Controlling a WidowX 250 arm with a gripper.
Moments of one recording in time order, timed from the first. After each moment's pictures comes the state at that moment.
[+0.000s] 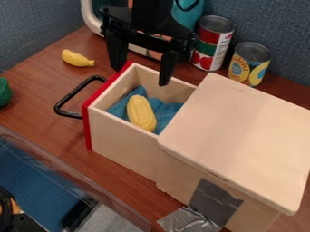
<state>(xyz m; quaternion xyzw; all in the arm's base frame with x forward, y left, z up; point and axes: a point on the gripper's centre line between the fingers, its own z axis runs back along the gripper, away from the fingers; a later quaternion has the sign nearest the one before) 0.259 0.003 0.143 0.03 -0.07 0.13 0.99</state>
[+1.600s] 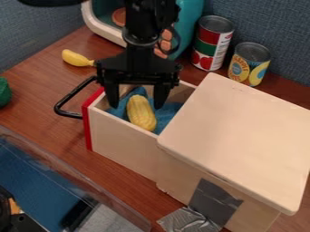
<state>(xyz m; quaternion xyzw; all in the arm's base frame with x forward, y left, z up) 0.264 0.014 0.083 0.02 -0.10 0.32 0.94</state>
